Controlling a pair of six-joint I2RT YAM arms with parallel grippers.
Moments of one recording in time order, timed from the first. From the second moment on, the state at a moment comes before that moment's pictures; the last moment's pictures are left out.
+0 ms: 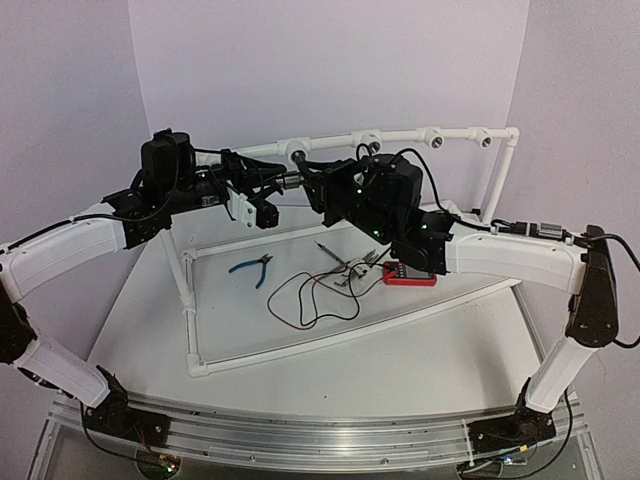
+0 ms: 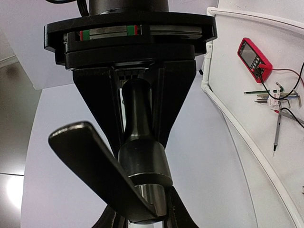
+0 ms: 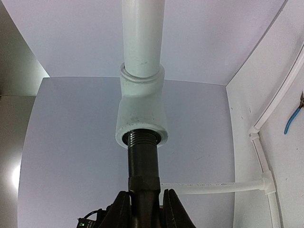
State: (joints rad) left arm -0.67 1.37 1.22 0.09 0.45 1.68; right arm 0.96 1.72 1.43 0.33 0.24 1.51
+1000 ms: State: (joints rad) left arm -0.66 1.38 1.29 -0.01 0.45 1.60; right arm 0.89 1.72 1.42 0.39 0.36 1.50
